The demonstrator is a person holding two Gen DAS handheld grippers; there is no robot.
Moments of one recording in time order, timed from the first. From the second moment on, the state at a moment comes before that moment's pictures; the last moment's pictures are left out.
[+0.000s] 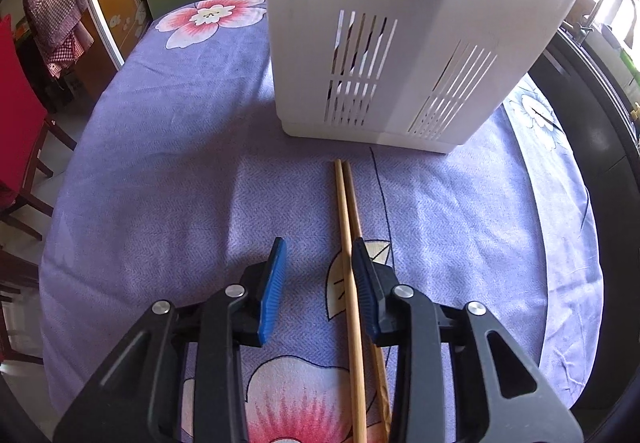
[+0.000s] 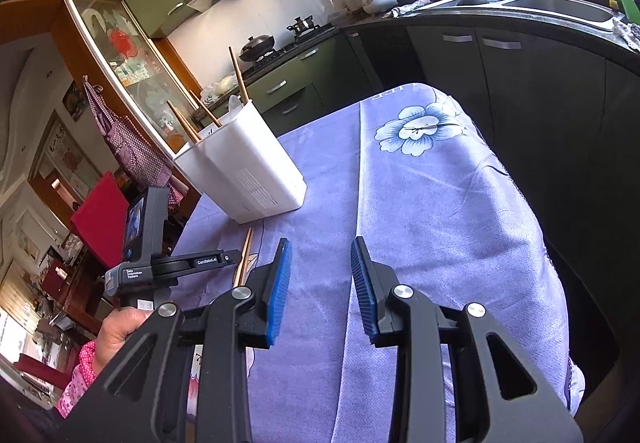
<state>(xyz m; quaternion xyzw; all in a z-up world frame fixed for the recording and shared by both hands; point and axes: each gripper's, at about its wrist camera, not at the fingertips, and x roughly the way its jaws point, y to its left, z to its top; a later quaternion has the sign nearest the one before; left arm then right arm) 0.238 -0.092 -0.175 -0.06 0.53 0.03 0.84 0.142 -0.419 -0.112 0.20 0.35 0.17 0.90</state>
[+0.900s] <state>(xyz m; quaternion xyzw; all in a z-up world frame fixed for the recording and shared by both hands) 0.220 -0.074 -0.145 -0.09 0.50 0.00 0.86 0.148 -0.415 -0.116 0.19 0.36 0.17 0.90</state>
